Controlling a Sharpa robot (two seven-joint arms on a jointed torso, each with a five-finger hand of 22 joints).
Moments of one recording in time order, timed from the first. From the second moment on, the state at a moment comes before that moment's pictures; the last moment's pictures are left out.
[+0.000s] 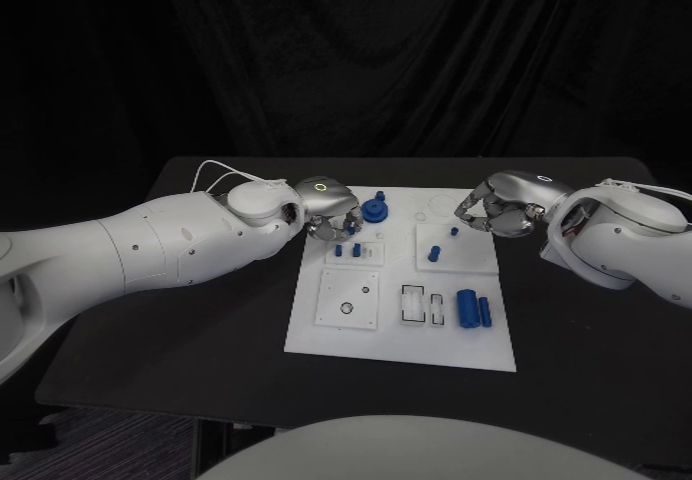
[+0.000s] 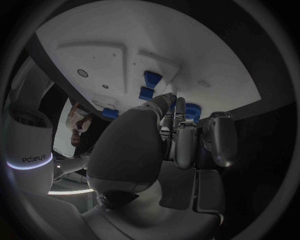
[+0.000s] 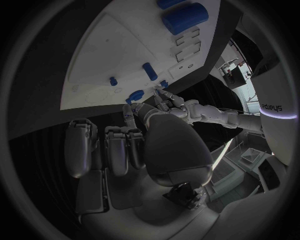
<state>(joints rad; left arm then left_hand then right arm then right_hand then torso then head) 1.27 -0.55 -0.21 1.15 -1.72 -0.27 0.20 1.51 -0.09 0.35 0.07 0.30 1.04 0.06 0.10 0.36 1.00 0.02 0.44 0.38 1.44 -0.05 1.43 1.27 0.08 1.42 0.07 1.28 1.31 1.36 -0.96 -0.25 1.55 -1.38 -0.29 -0.02 1.31 0.01 0.33 0.12 0.41 0.93 0.11 0.09 0.17 1.47 0.01 1.57 1.31 1.46 -0.05 1.57 1.31 0.03 1.47 0.06 1.41 1.31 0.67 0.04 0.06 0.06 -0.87</state>
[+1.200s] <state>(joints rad) 1.25 -0.52 -0.21 1.11 -1.72 -0.27 0.19 1.51 -0.09 0.35 0.06 0.25 0.86 0.02 0.06 0.31 0.97 0.04 0.38 0.36 1.41 -0.03 1.41 1.23 0.08 1.40 0.08 1.25 1.31 1.36 -0.96 -0.25 1.55 -1.38 -0.29 -0.02 1.31 0.01 0.33 0.11 0.41 0.93 0.11 0.09 0.17 1.47 0.01 1.57 1.31 1.46 -0.05 1.57 1.31 0.03 1.47 0.06 1.41 1.31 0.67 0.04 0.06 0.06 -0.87</state>
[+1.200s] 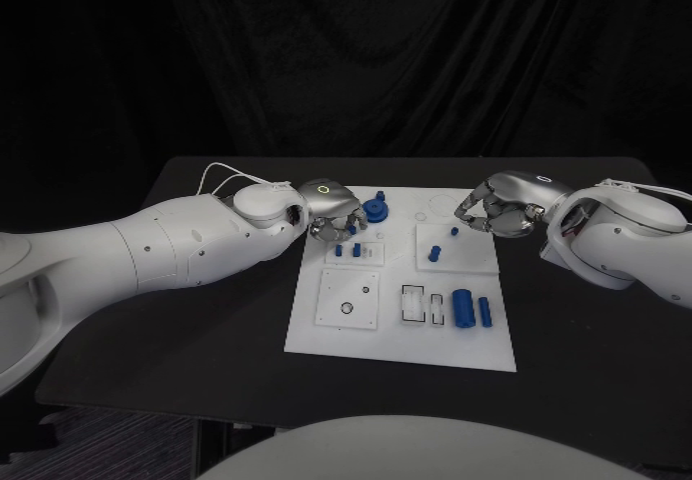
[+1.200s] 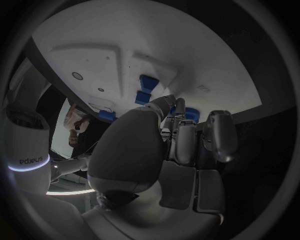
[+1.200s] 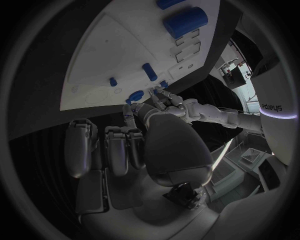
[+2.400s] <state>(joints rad) 1.25 -0.73 -0.21 1.24 -1.72 -0.60 0.18 1.43 -0.12 0.32 0.15 0.22 0.82 -0.01 0.08 0.27 0.80 0.05 0.44 0.42 1.23 -0.02 1.26 1.01 0.10 1.28 0.09 1.05 1.31 1.36 -0.99 -0.25 1.58 -1.38 -0.30 -0.02 1.30 -0.04 0.41 0.09 0.41 0.93 0.11 0.09 0.18 0.93 0.02 0.81 0.89 1.47 -0.05 1.37 1.31 0.07 1.40 0.07 1.19 1.31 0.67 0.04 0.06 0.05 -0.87</state>
